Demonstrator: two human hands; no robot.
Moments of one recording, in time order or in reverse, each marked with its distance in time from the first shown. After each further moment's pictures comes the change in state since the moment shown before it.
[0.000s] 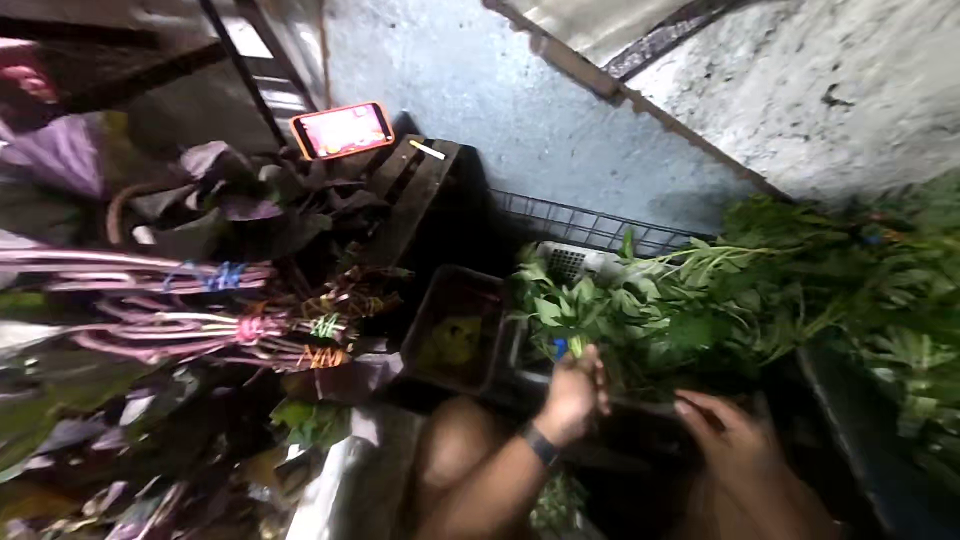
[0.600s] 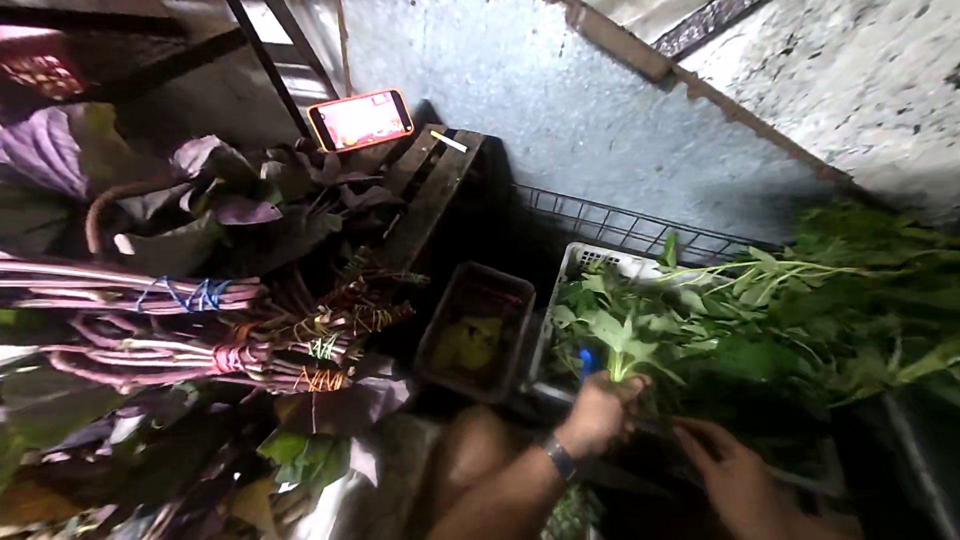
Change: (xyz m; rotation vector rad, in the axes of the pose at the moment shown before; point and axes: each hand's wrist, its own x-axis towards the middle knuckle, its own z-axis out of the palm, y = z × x) left_hand 0.034 -0.010 -0.020 0.276 -0.101 -0.037; right_hand 0.019 -0.004 0.039 0.139 -0.246 0.222
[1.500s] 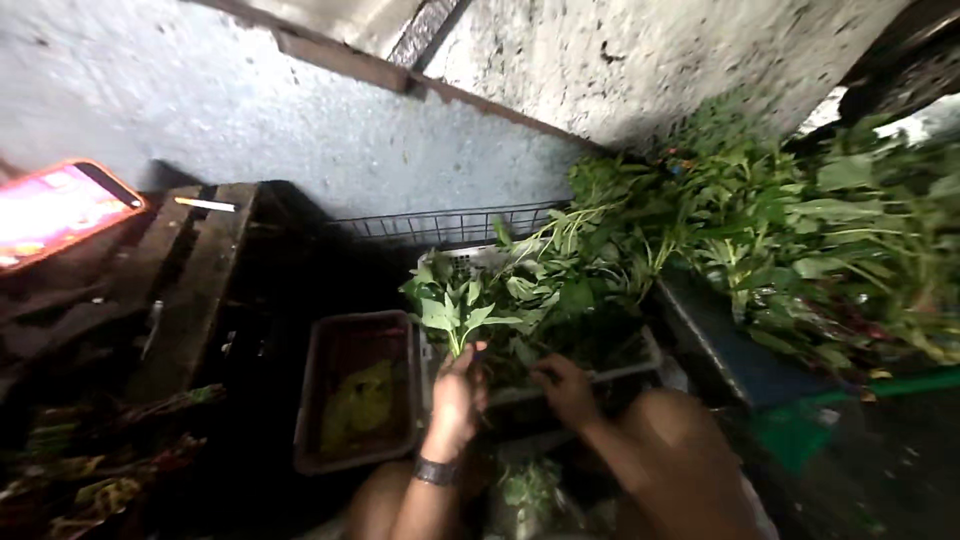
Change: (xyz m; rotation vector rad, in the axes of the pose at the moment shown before) left_hand 0.004 0.030 -0.015 -0.092 0.135 0.025; right_hand 0.033 0.046 0.039 0.070 0.159 0.011
